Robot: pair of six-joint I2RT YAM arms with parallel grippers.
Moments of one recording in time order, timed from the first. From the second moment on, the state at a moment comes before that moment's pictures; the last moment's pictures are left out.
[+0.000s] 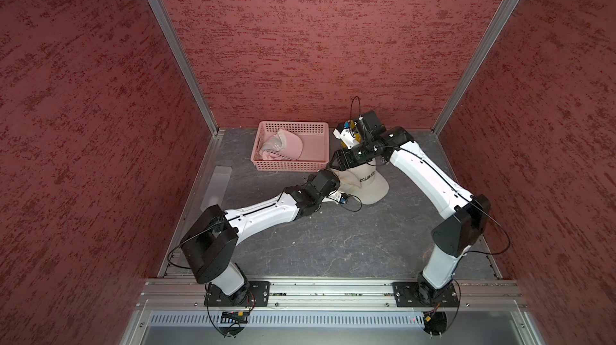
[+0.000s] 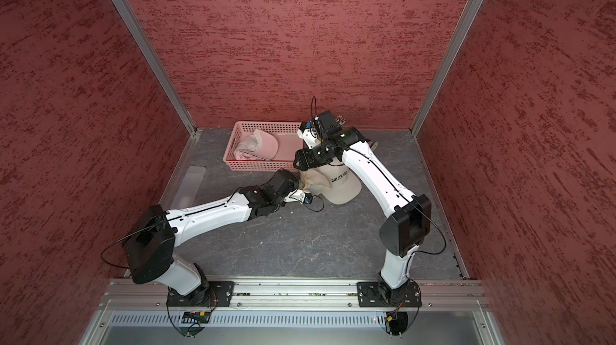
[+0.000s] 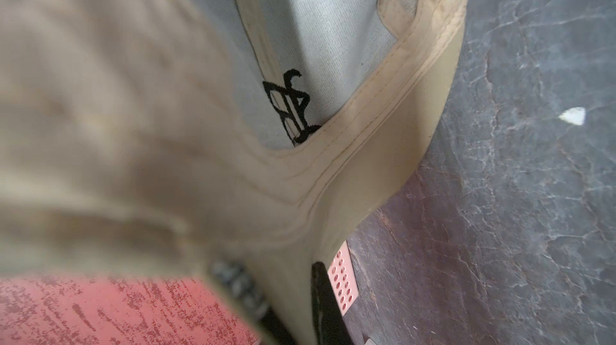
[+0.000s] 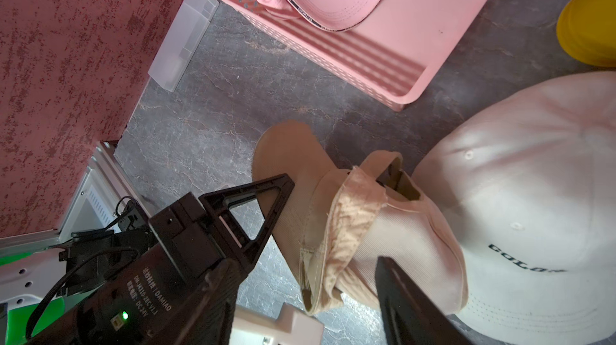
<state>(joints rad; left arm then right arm) -0.86 1.58 1.07 -0.29 -0.56 1.25 0.52 1.79 1.86 -1.05 -0.39 0.13</state>
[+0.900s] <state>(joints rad) -0.86 1.58 1.03 -0.17 -0.61 1.26 0.52 1.92 1.82 -1.00 -0.30 0.25</state>
